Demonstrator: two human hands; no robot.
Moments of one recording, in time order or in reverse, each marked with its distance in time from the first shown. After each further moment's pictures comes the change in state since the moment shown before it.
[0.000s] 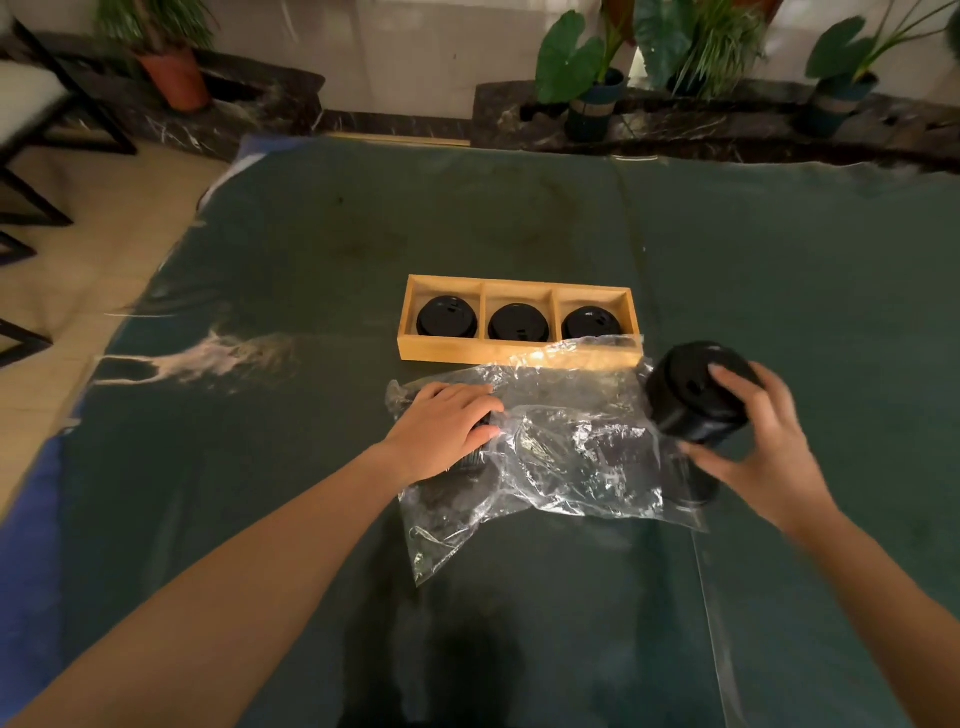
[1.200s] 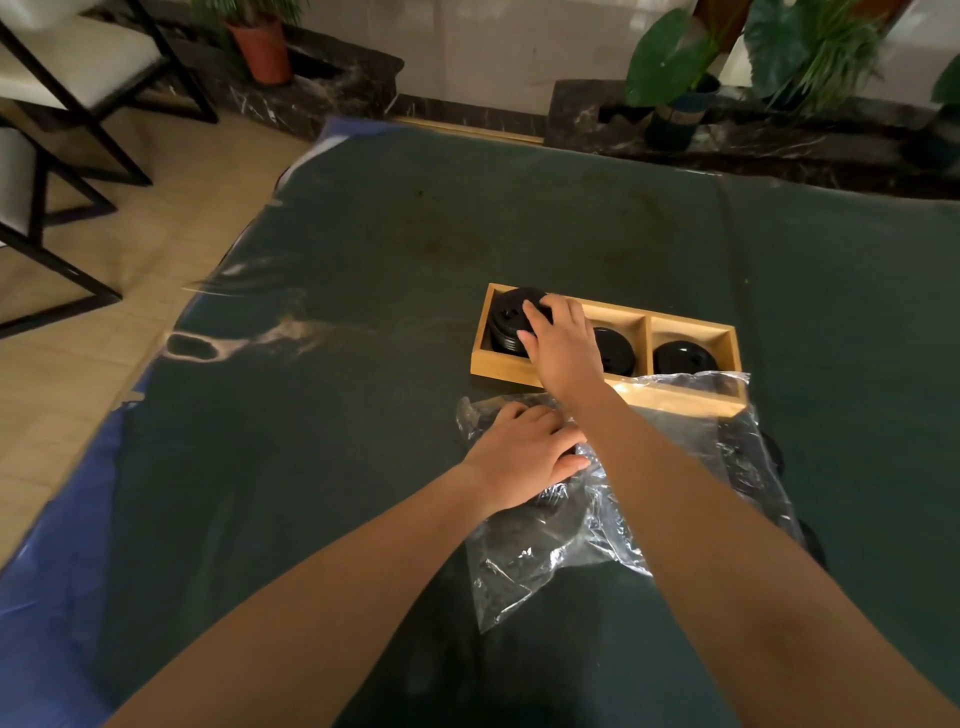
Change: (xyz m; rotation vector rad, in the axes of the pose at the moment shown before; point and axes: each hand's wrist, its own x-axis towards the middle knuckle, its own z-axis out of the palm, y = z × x) left_hand 0.017 -0.010 0.006 0.006 0.008 -0.004; right_hand 0.179 -0.137 0.231 -0.317 -0.212 -0.182
